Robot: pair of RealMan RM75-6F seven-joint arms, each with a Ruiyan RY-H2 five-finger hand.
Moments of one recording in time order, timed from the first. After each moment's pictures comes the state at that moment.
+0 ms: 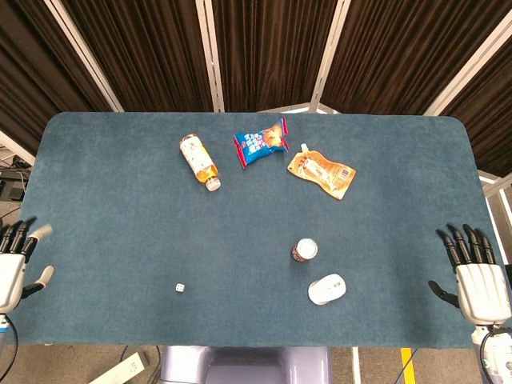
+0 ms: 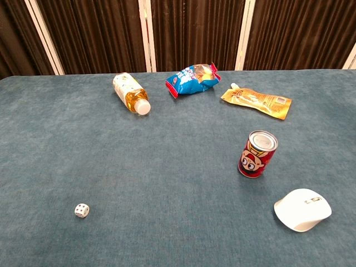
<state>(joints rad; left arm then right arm) -0.09 -1.14 -0.05 -1.61 1.48 1.49 0.16 0.07 -1.17 0.07 -1.56 -1.56 1.57 -0.16</state>
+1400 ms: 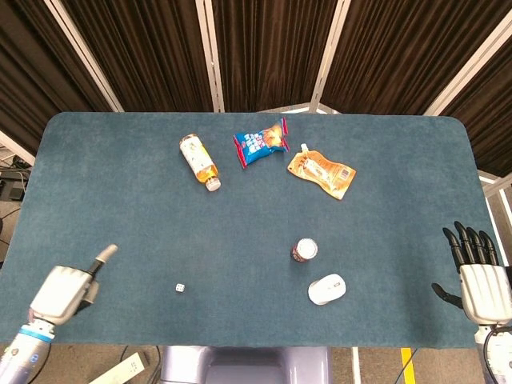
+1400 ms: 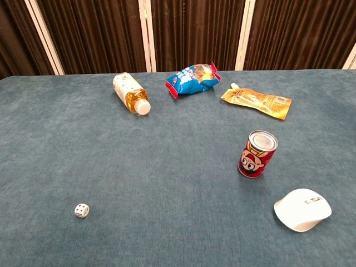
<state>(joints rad) -0.19 -1.14 0.08 -1.72 1.62 1.24 0.30 0.07 -1.16 0.08 -1.56 -1.52 1.54 -0.13</state>
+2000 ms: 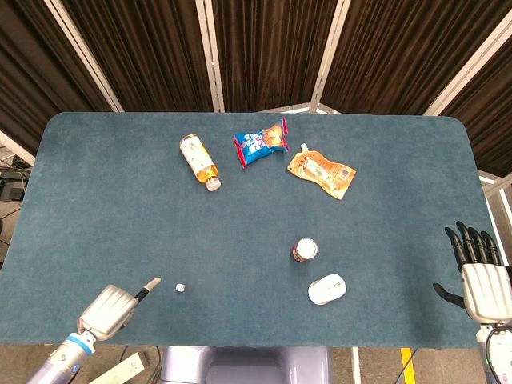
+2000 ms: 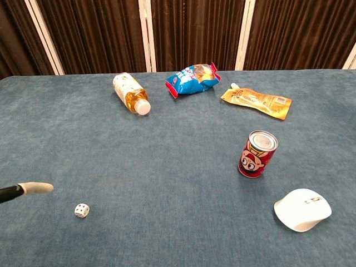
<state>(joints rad) -0.27 -1.24 0.13 -1.81 1.53 1.03 0.64 0.07 -1.15 0.08 -1.58 -1.50 1.52 -0.12</state>
